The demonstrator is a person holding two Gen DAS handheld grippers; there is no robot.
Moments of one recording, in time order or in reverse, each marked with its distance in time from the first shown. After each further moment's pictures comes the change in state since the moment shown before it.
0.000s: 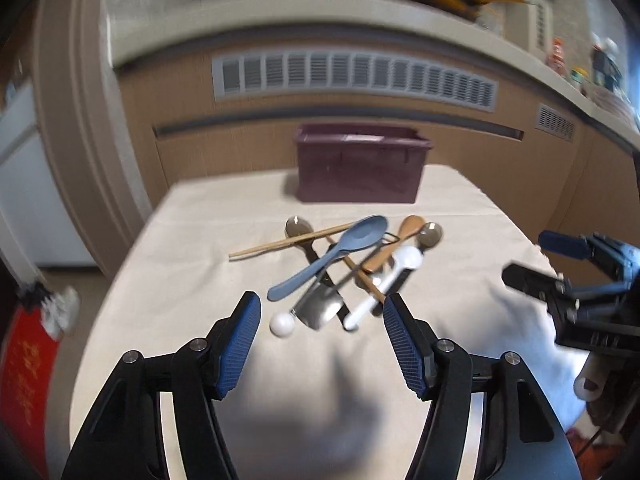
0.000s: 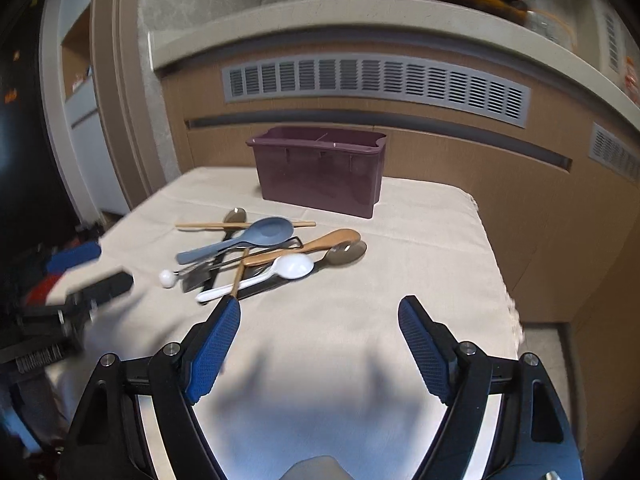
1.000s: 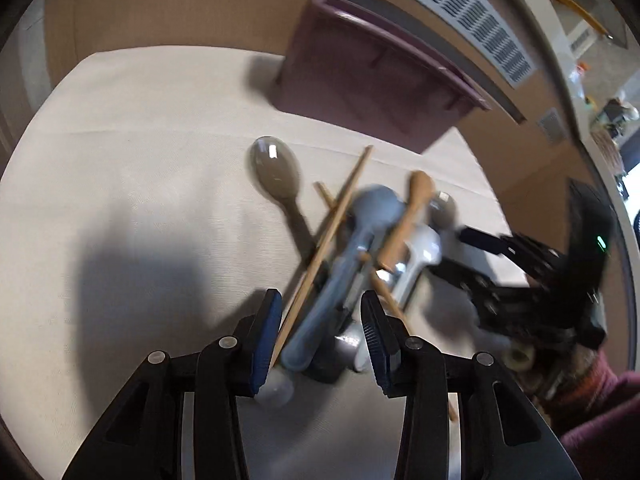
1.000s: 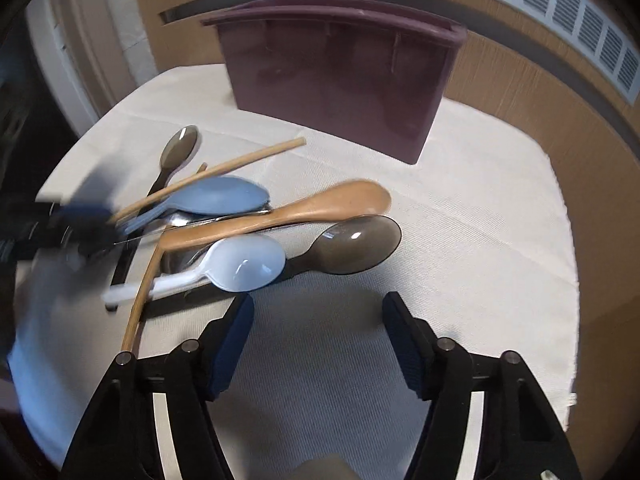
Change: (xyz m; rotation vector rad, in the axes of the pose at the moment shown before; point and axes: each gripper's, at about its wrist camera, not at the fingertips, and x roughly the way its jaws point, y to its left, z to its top) left arm 0.133 0.049 0.034 -0.158 0.388 -0.349; right arm 0.152 -0.015 0.033 -0.072 0.364 0.072
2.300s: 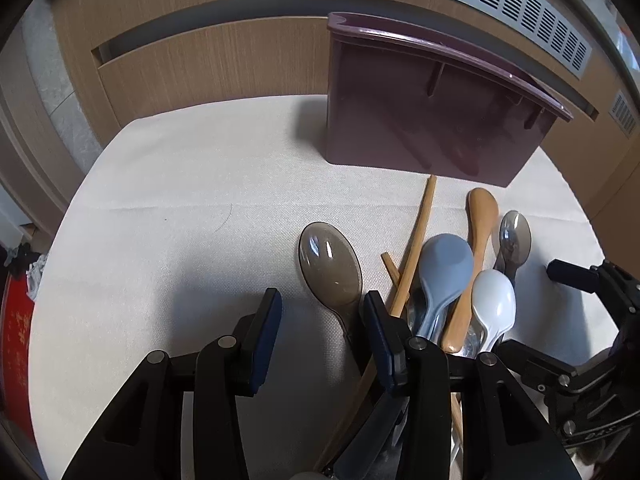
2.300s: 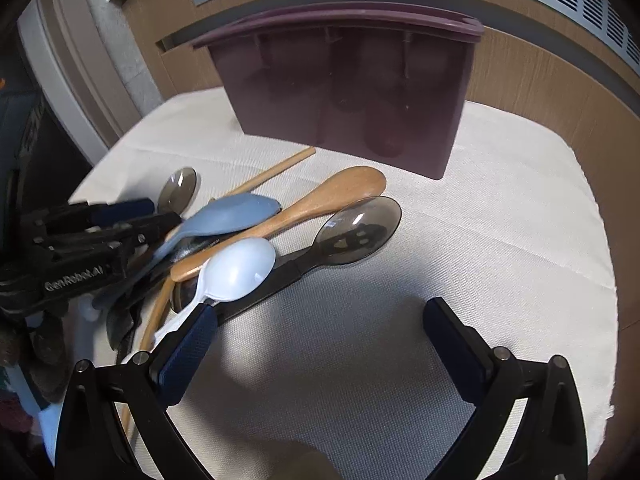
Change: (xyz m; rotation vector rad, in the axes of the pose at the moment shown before) left arm 0.038 -0.019 0.021 0.059 -0.142 0.400; right arm 0.009 -0.008 0.001 0.038 -0.049 0.096
